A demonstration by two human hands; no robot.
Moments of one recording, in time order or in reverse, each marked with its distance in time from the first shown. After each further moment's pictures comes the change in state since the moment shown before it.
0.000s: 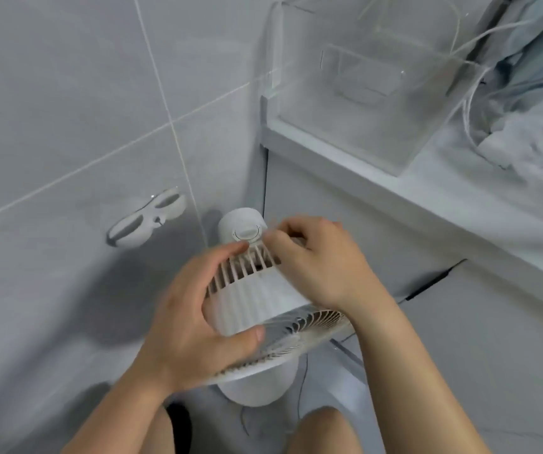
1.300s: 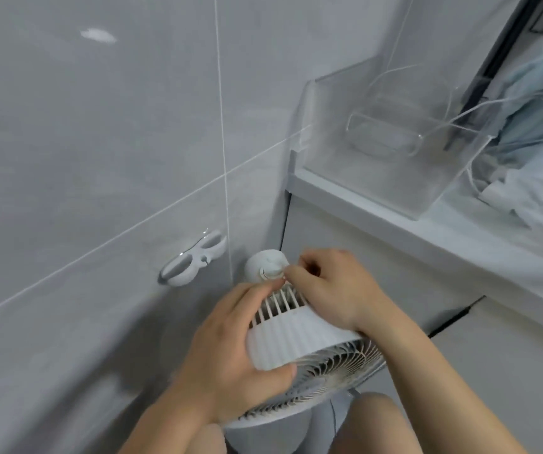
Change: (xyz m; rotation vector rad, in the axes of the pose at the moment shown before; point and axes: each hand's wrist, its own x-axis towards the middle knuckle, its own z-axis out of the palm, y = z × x) left_hand 0.003 -0.015 -0.022 0.132 -0.093 0.130; right_hand 0.019 -0.012 0.020 -0.162 0.011 -0.122
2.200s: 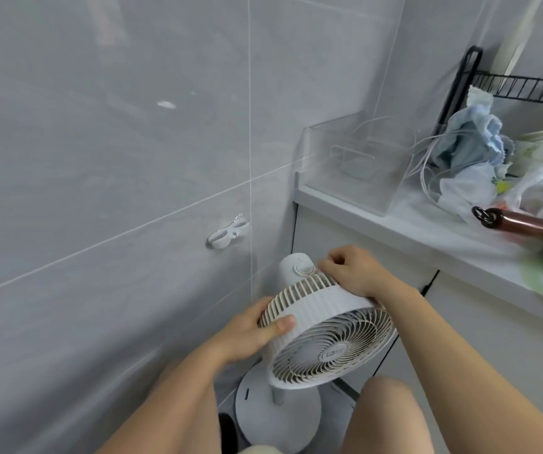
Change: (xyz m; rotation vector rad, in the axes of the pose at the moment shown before) left_hand -0.068 0.013 0.030 -0.317 -0.236 -0.385; right_hand -0.061 0.042 -0.031 -0.041 -0.022 -0.007
